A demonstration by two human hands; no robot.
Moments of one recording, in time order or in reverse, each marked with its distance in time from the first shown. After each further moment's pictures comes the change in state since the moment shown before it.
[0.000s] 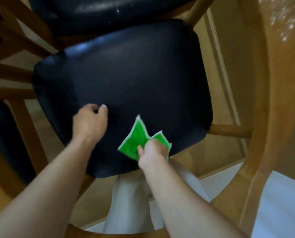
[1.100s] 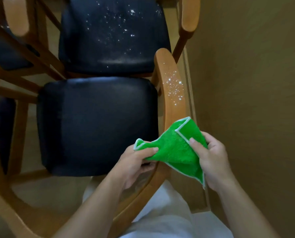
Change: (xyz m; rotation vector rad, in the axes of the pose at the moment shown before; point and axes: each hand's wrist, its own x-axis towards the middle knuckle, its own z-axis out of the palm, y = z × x) left_hand -0.221 0.189 0.078 -1.155 -0.653 -0.138; right_hand -0.065 -0.279 -0.250 -0.530 -0.643 -0.963
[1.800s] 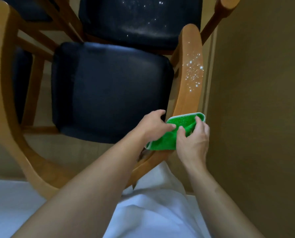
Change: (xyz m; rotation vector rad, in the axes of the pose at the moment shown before) left_hand 0.030 0.033 0.034 0.801 0.188 0.032; right_hand 0.011 0.013 0.045 -0.773 0.192 -0.082
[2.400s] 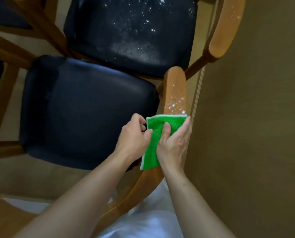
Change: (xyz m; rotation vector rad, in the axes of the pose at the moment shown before) left_hand 0.059 0.045 -0.023 -0.148 0.417 0.080; right_hand 0.111 -0.043 0.022 -0.032 0.093 -0.179
